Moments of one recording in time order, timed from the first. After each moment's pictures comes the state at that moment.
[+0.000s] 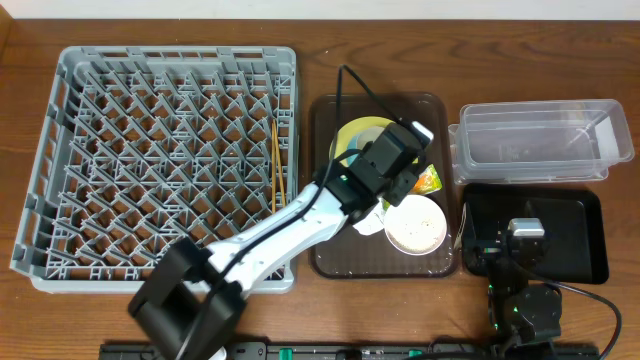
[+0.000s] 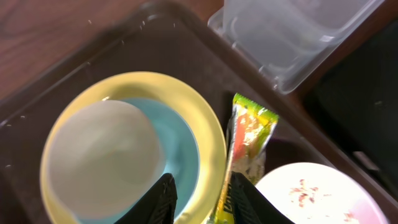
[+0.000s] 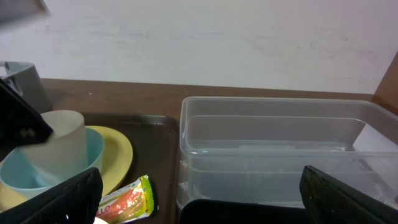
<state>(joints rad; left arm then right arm) -0.83 1.77 1.25 -0.30 -0.07 -0.10 0.16 0.02 0.01 -0.06 0.16 -0.01</state>
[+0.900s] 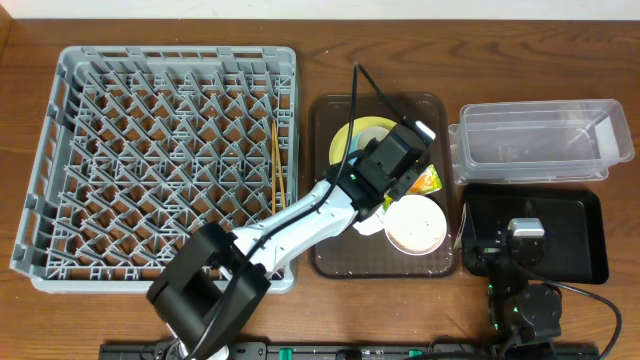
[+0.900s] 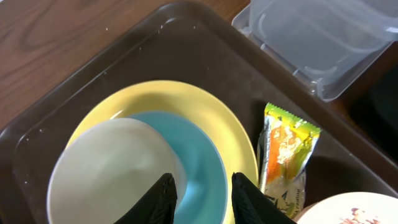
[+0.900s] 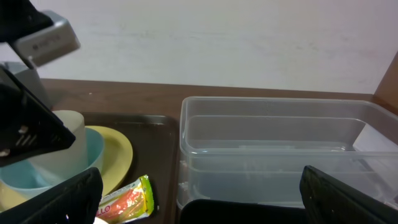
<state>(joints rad) -0.83 1.85 1.25 -0.21 -0.16 -0.04 0.16 0.02 0.01 -0.06 0.16 -0.01</state>
